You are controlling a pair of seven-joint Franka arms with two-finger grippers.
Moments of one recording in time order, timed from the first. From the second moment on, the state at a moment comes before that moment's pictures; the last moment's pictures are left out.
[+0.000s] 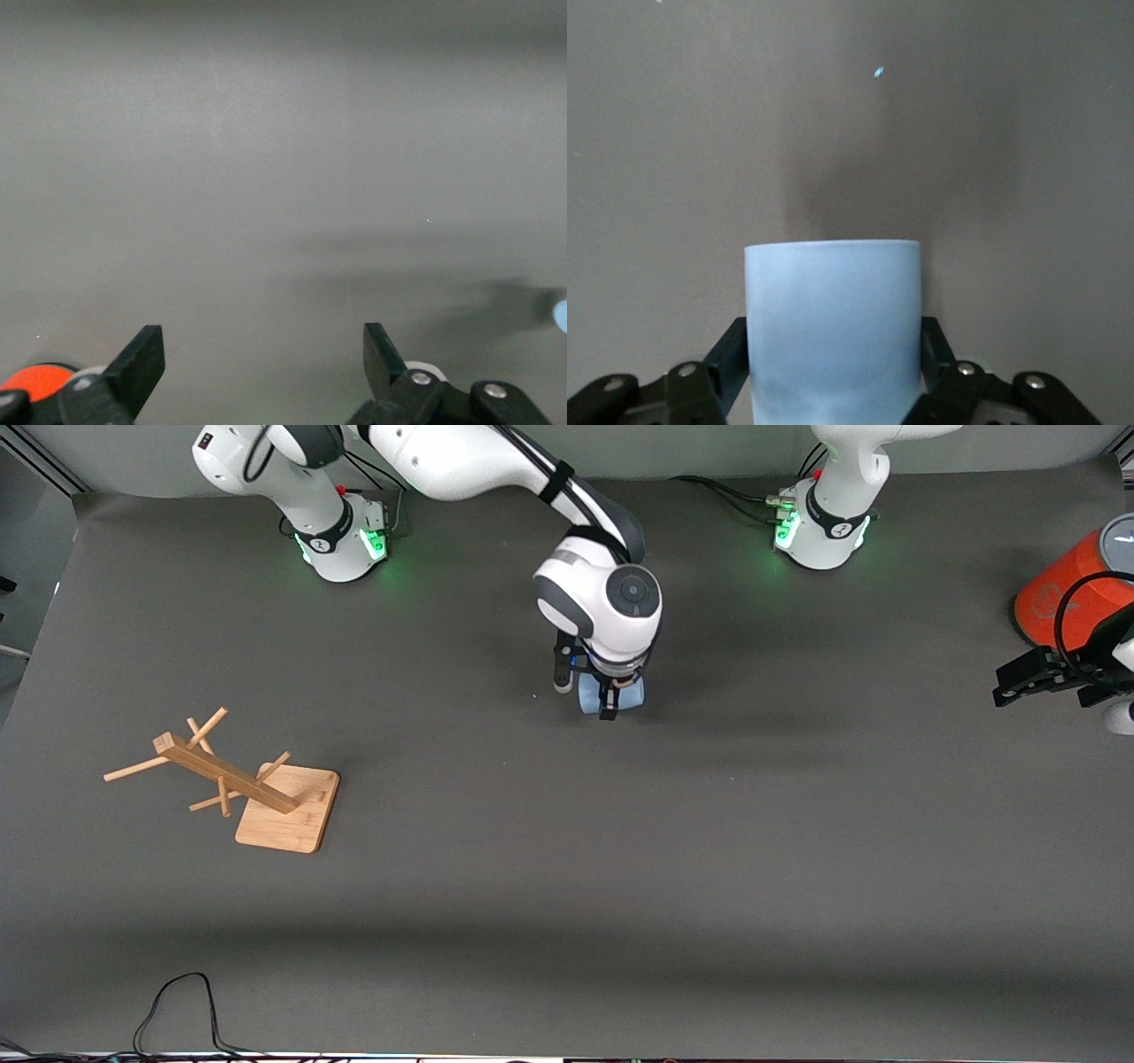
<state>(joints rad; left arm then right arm) 0.06 0.06 -0.05 -1.54 0.01 1.59 0.04 1.00 0.80 -0.07 -1.35 0.06 2.04 2.59</state>
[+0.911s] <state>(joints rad) 0.06 0.06 -0.05 -1.54 0.01 1.59 0.04 1.00 0.89 -0.09 -1.31 0.03 2.11 2.61</state>
